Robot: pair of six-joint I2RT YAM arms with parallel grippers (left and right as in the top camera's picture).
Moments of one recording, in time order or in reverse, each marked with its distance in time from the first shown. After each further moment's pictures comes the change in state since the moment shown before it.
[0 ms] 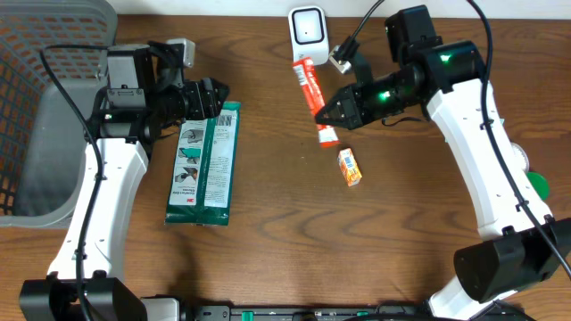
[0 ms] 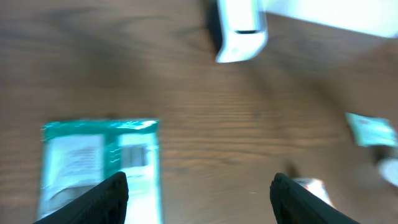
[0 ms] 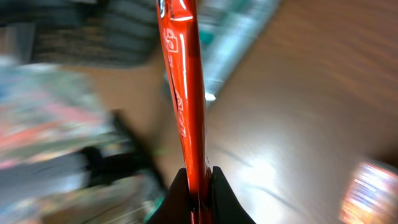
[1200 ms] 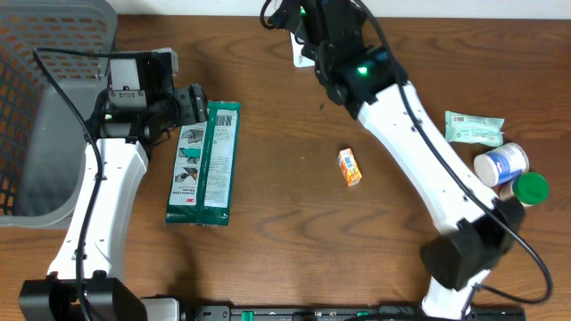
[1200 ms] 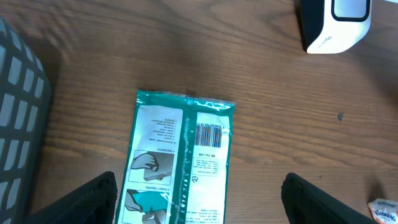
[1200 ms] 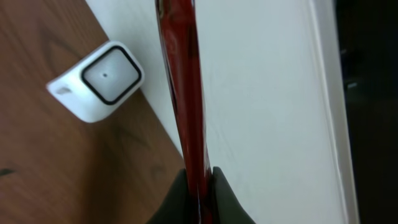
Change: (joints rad) left arm 0.000 0.000 0.000 -0.091 -0.292 -0.002; right arm 0.261 0.149 0.136 0.694 1.291 -0.793
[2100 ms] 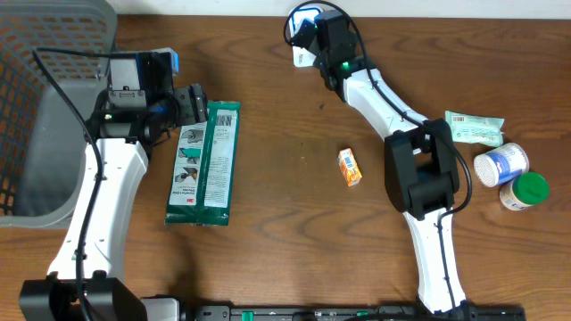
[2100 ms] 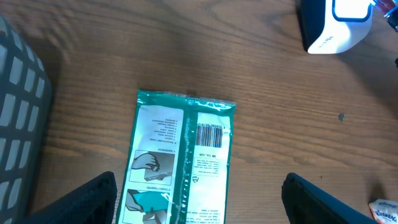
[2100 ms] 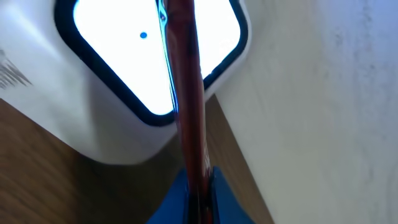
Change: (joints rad) left arm 0.000 0.000 0.000 0.000 -0.002 0.000; right arm -0.179 0.486 0.002 0.383 -0.180 -0.031
